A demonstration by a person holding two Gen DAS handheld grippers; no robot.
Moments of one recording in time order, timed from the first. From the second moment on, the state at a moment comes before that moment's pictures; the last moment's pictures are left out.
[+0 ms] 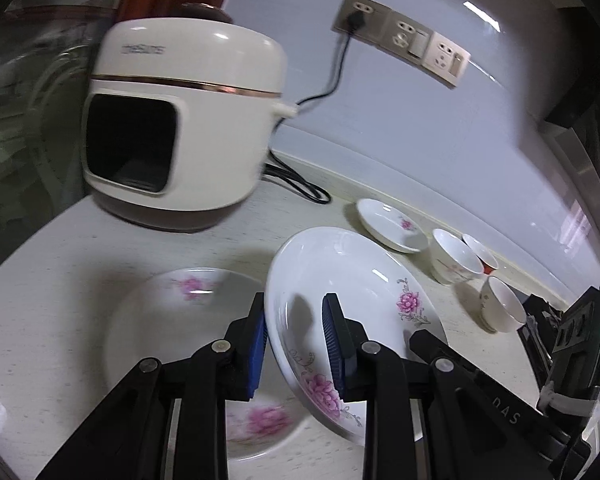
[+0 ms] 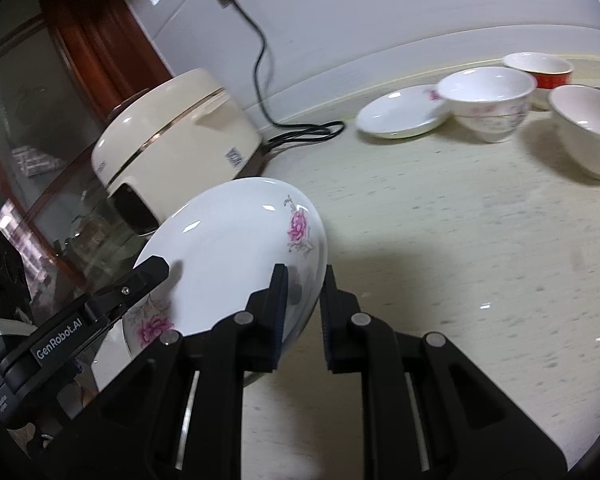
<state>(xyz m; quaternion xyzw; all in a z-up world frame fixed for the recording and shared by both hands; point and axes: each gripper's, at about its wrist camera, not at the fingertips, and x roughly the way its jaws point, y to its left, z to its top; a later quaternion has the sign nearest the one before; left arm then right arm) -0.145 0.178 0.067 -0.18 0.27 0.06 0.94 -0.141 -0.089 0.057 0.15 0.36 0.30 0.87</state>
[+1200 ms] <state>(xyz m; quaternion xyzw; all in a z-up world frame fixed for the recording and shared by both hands) -0.160 0.250 0.021 -0.23 0.30 0.13 0.92 -0.145 -0.008 0.045 0.08 0.40 0.36 0.84</state>
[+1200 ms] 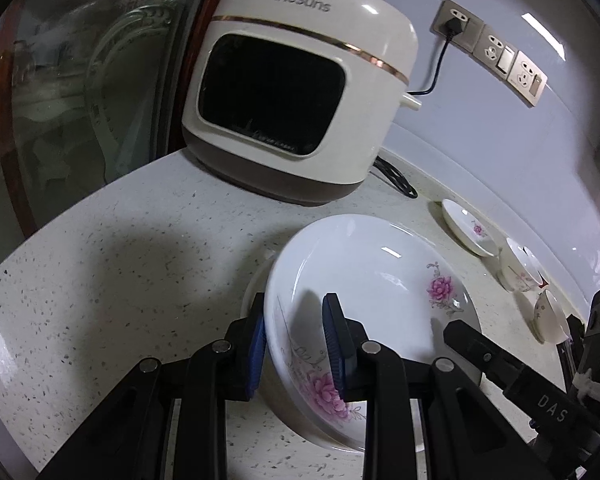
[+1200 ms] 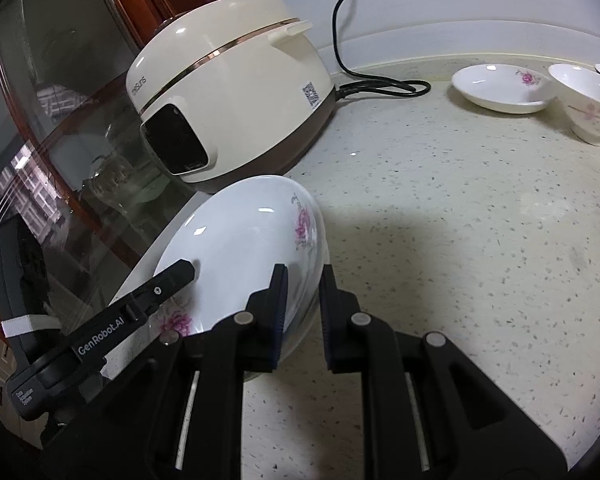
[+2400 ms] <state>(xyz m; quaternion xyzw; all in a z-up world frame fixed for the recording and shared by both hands) -0.192 0.268 0.041 -0.26 0.21 0.20 0.92 -0.144 -0.002 0.045 0.10 0.39 0.36 0.84</state>
